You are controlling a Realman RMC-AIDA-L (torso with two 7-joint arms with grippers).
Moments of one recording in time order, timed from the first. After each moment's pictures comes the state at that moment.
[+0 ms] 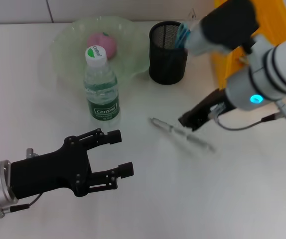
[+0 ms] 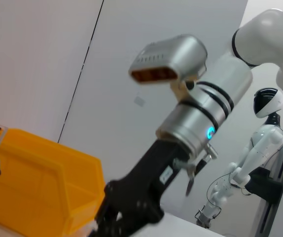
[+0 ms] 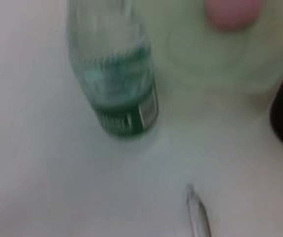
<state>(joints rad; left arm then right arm) -0.36 -2.07 0.86 0.38 1.72 1.77 -1.06 0.55 2.09 -1.64 -1.44 -2.51 -1.35 2.81</state>
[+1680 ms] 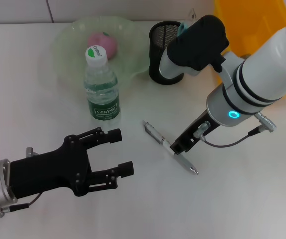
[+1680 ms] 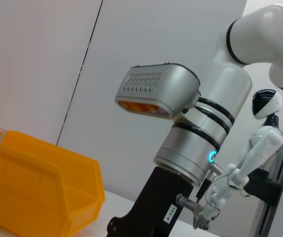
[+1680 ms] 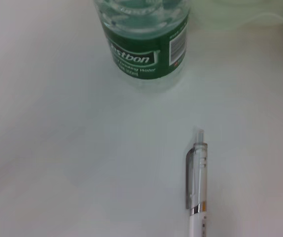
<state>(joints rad) -0.36 -2.07 0.86 0.38 1.72 1.77 -1.06 0.68 2.09 -1.81 -1.31 -2.56 -1.38 2.95</state>
